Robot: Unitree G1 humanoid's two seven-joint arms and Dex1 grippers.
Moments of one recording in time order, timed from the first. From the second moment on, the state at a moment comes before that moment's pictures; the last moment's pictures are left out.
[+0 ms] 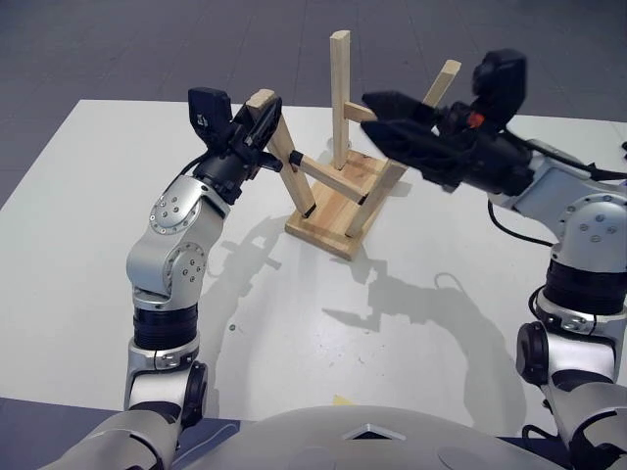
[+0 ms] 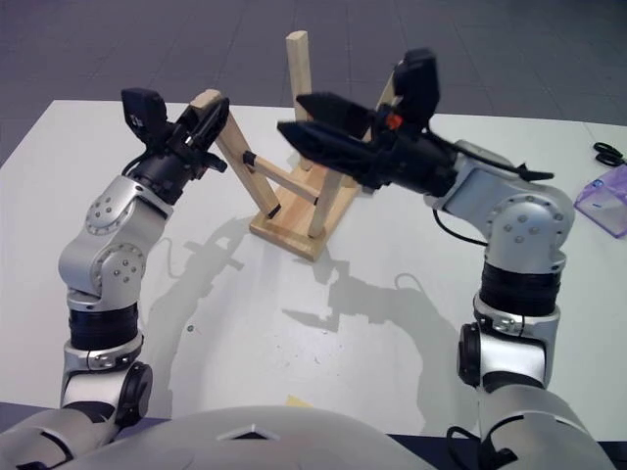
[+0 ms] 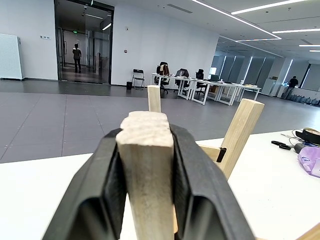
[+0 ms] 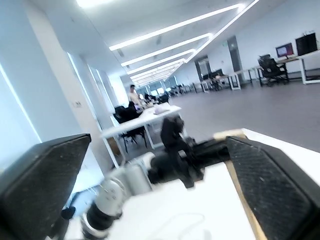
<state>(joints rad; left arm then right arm) -0.39 0.25 0.03 -0.29 -0.49 0.50 -0.20 -0.64 -0.48 -0.26 -0.18 1.41 0.98 0.60</state>
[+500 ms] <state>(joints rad) -0.39 0.25 0.01 -0.26 -0.50 0.43 -0.29 -0.57 -0.44 -0.21 -0.09 1.17 0.88 0.53</state>
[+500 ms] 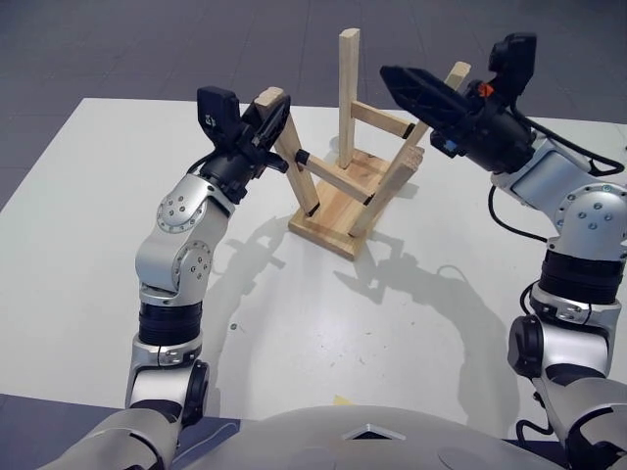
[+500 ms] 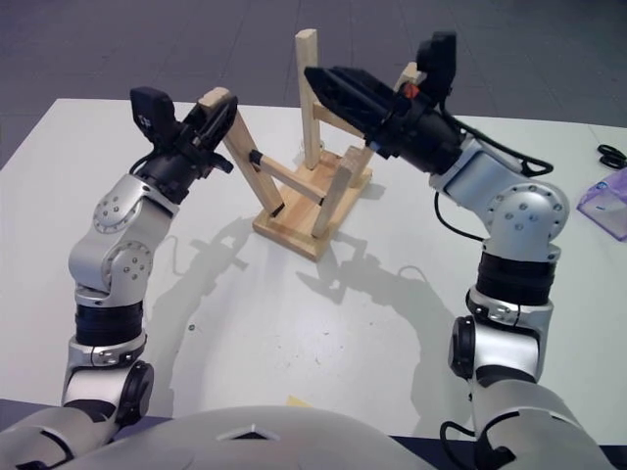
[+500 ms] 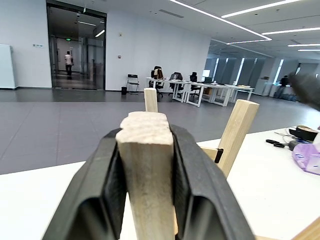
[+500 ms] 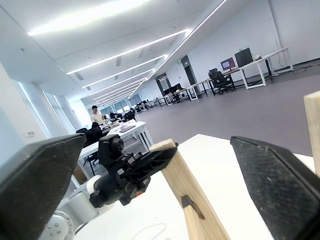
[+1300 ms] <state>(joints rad) -0.38 0.24 -0.08 -0.29 -0.54 0.46 -0.42 -0.50 -0.28 -0.22 -0.26 1.67 0.82 0.15</state>
